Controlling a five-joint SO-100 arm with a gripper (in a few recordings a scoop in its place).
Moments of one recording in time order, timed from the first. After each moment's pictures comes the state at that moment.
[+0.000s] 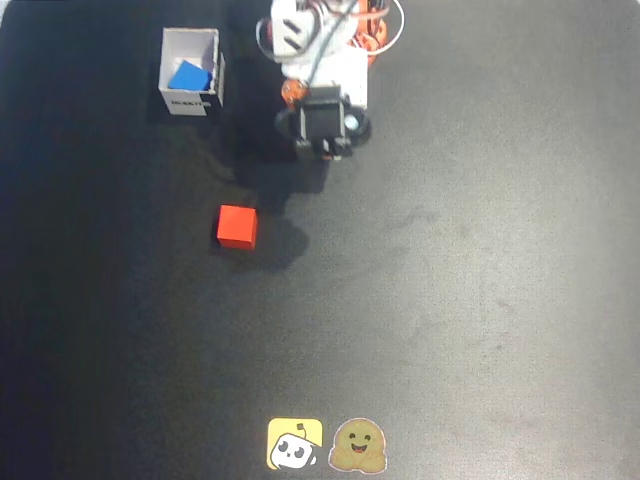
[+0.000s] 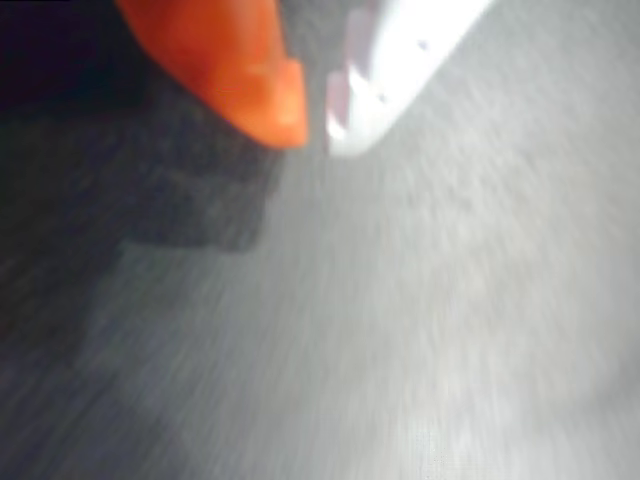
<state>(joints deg) 0.2 183.0 166.6 79.5 91.1</state>
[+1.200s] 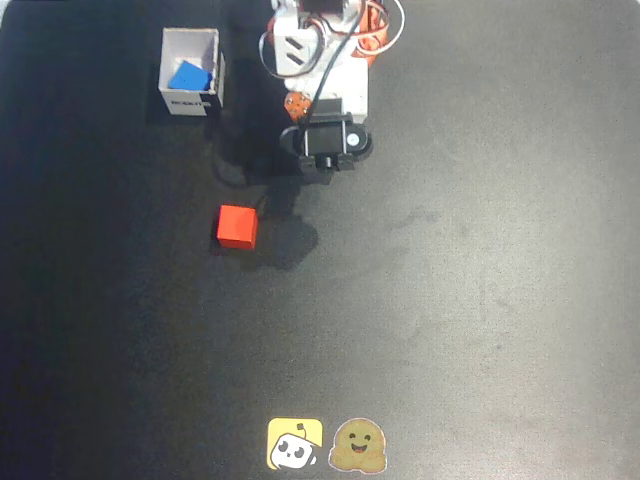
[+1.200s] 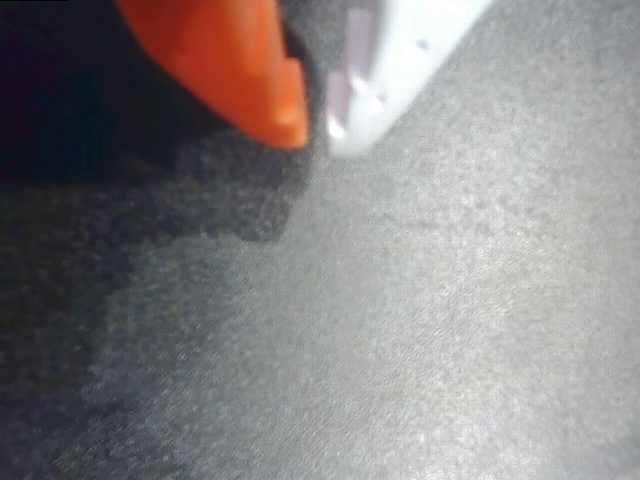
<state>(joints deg) 0.2 182.9 169.5 78.0 91.1</state>
